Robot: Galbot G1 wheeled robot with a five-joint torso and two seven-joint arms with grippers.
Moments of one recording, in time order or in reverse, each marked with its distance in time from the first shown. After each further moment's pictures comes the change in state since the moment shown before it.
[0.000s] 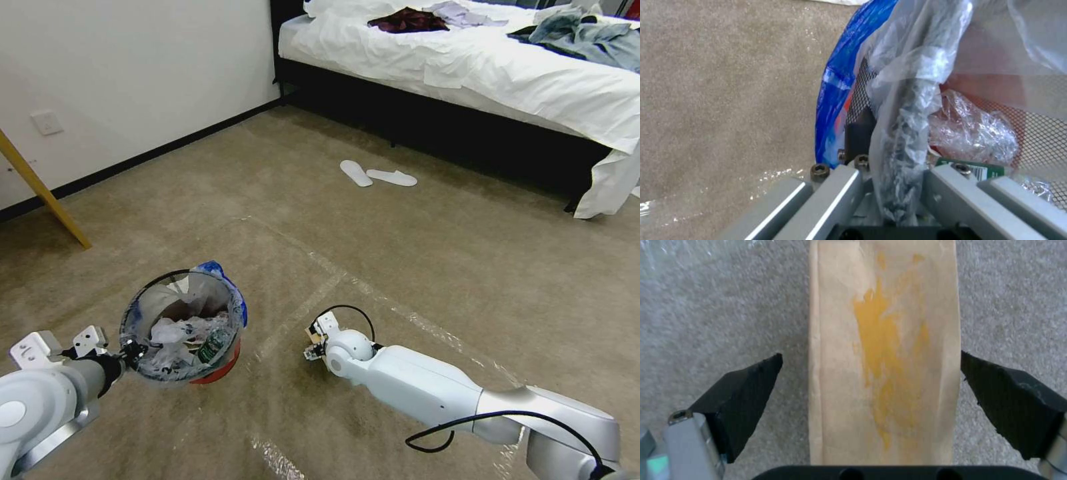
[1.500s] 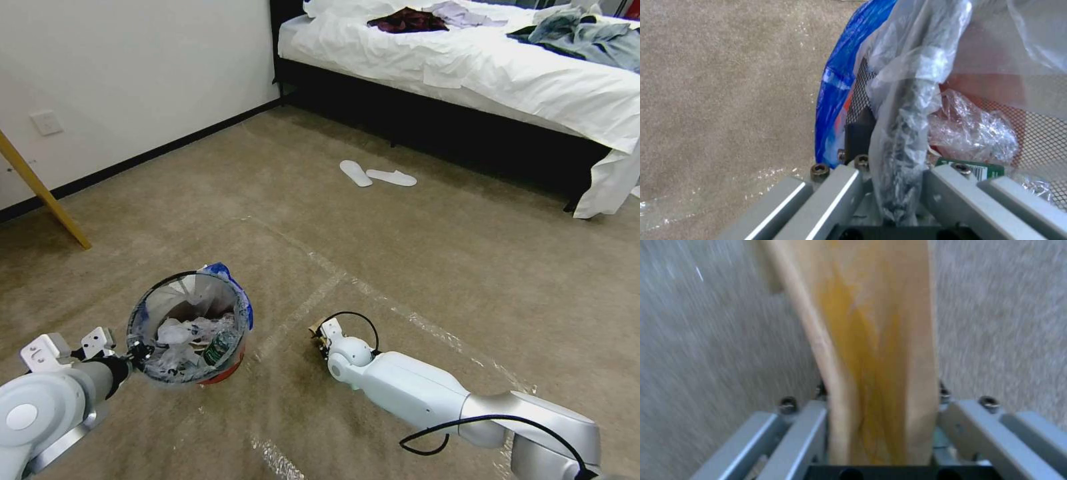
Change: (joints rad) left arm 0.001 -0.013 0.028 0.000 0.039 0.000 0.027; right arm -0.026 0.047 0.070 -0.120 -0.049 0.109 -0.037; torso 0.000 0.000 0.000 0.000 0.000
